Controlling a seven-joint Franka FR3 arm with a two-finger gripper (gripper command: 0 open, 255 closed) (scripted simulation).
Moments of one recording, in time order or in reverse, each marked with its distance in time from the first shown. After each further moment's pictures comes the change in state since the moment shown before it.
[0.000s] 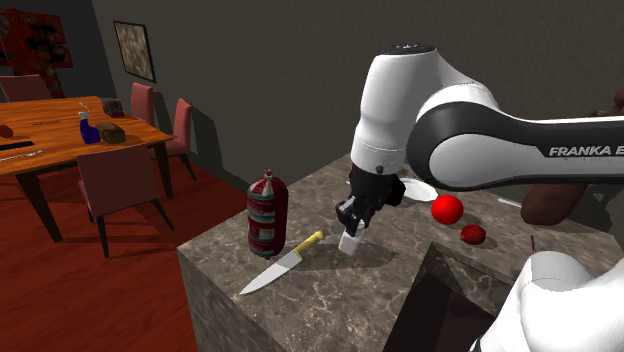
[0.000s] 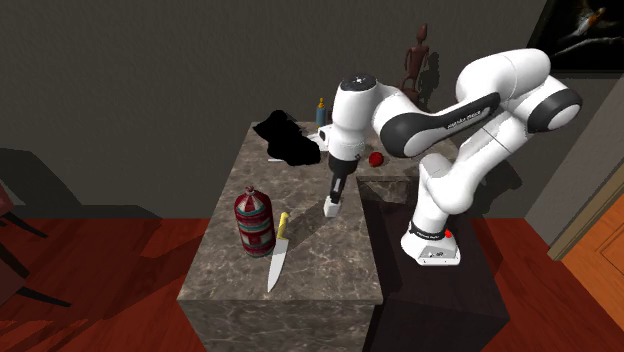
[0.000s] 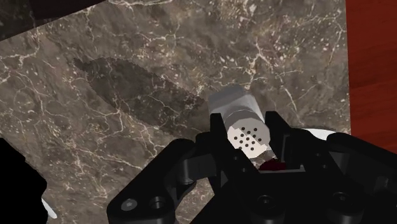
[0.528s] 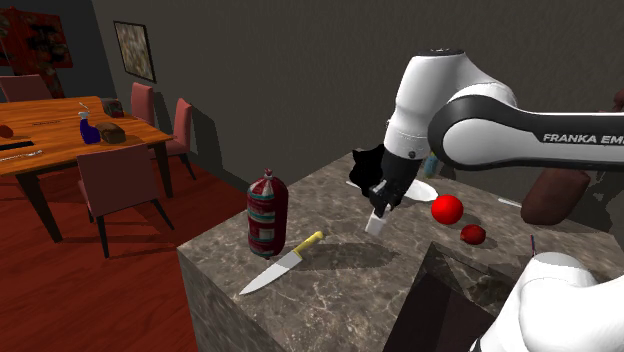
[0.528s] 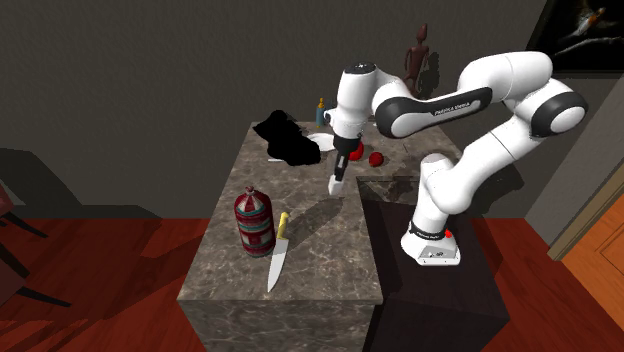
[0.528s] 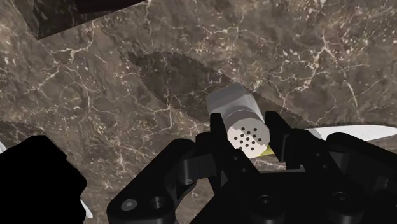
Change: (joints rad) arm -0.053 -0.124 -0.175 -0.110 -0.074 -0.004 -0.195
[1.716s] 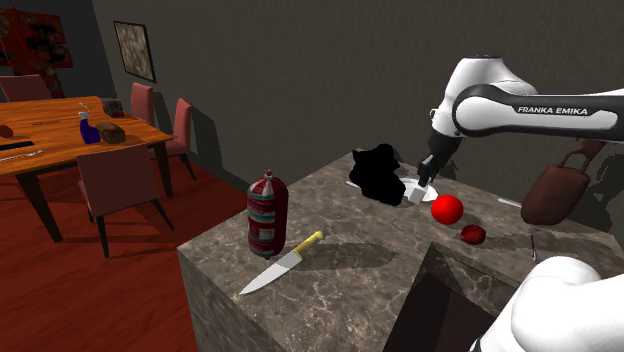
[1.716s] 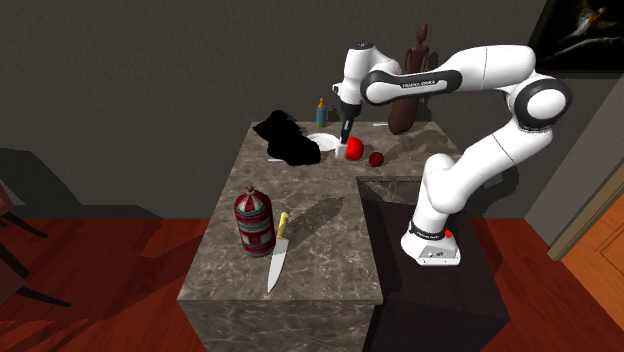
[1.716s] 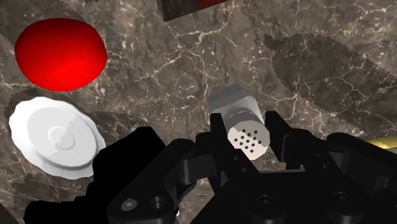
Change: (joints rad) arm -0.176 0.028 -0.410 0.022 -0.233 0.068 -0.441
